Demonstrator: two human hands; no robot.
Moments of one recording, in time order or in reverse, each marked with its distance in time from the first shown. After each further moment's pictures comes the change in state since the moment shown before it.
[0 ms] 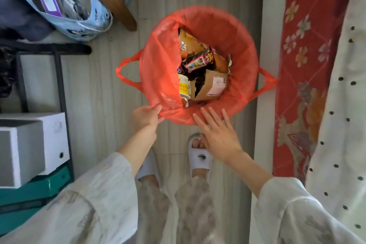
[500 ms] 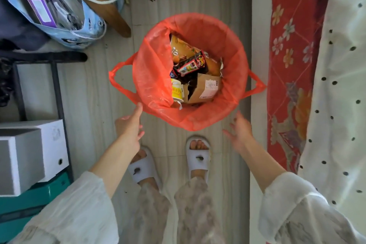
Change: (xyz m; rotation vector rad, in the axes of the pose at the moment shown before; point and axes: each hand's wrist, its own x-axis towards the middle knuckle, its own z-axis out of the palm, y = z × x) left_hand -0.006 0.013 -0.026 0.029 0.004 -0.167; right_hand 0.015 0.043 -0.022 1.722 0.118 1.472
